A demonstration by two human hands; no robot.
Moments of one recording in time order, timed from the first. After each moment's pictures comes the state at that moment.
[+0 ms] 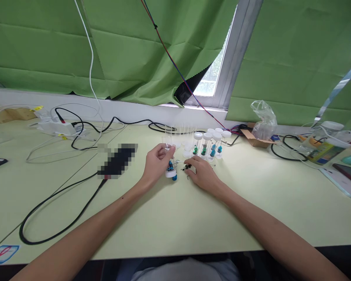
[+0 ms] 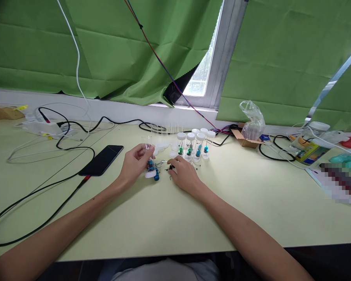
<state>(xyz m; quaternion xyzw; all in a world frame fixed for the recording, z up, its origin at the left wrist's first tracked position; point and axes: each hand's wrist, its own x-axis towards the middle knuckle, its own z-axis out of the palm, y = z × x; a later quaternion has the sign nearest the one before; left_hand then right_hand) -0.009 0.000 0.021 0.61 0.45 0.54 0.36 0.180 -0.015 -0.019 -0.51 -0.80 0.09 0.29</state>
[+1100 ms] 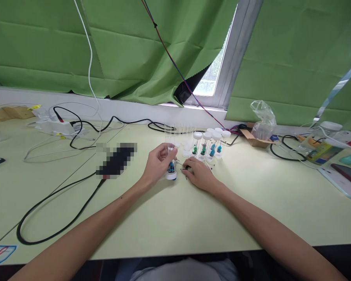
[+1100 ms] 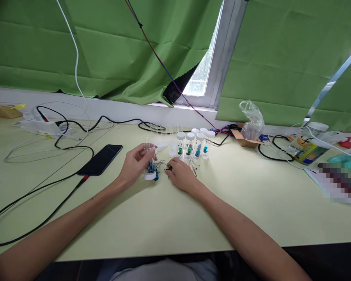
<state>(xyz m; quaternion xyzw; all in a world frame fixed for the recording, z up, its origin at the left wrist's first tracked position) -0.009 -0.003 0.022 0.63 0.38 0.54 0.41 0.176 -0.009 -0.022 -0.49 -0.82 0.12 0.27</state>
